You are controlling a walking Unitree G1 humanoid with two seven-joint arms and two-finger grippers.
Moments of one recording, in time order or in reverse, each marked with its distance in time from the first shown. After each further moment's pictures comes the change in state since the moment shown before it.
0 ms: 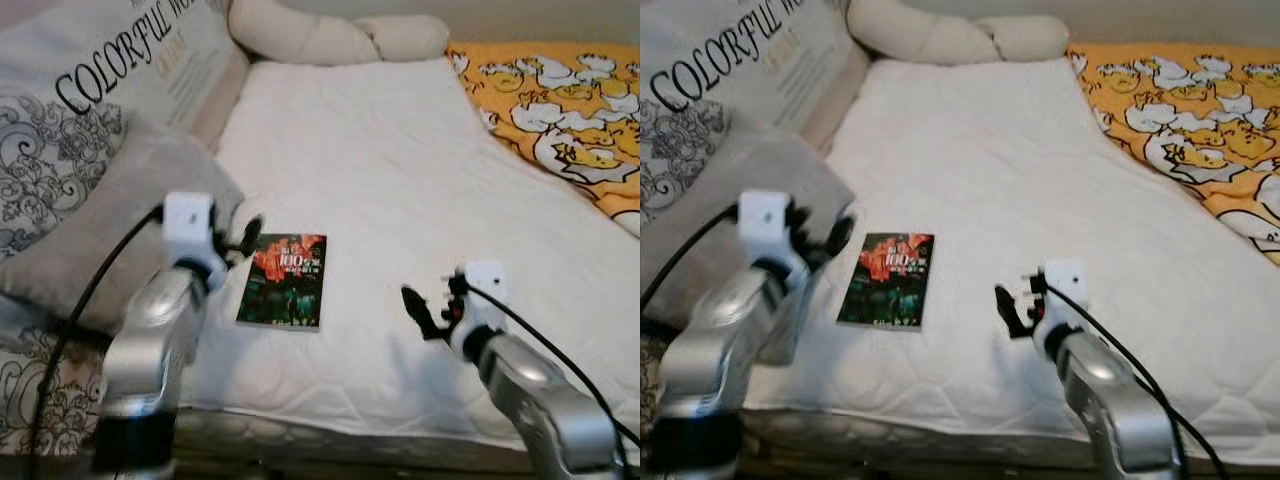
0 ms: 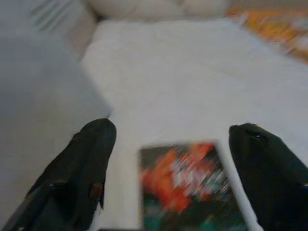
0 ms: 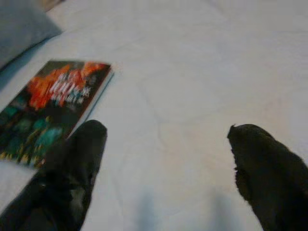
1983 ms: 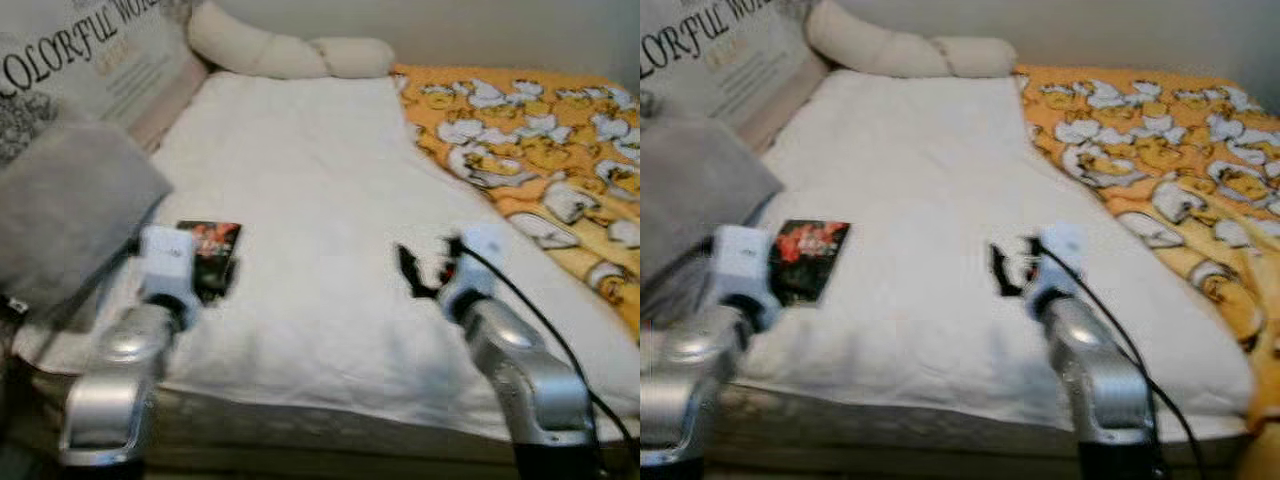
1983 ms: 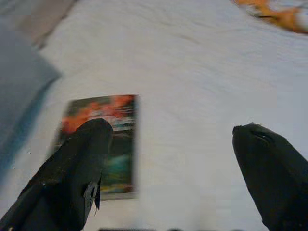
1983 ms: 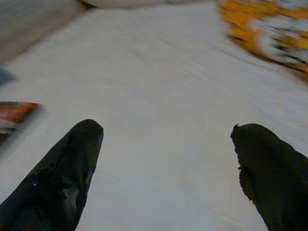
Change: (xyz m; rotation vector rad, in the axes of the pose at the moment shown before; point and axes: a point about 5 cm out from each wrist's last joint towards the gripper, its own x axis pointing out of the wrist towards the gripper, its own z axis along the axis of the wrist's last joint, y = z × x) left arm -0.026 0.007 -0.013 0.078 0.110 0.031; right arm 0.021 0.000 0.025 0.057 -0.107 -0.052
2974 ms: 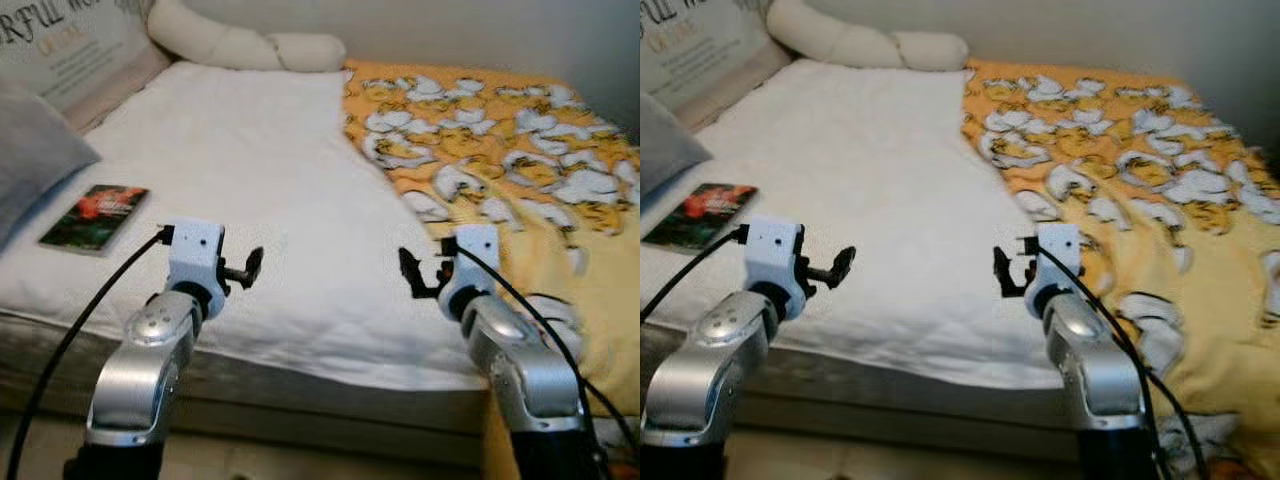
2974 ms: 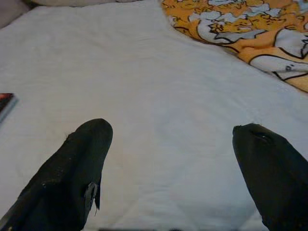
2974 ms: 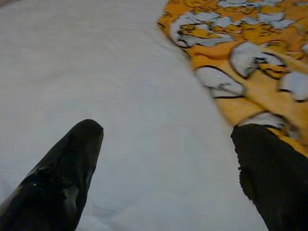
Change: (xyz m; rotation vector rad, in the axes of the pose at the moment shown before) left arm 0.013 -0.015 0.011 0.019 -0.040 -0.042; right arm 0.011 0.002 -0.002 -0.093 0.032 -0.009
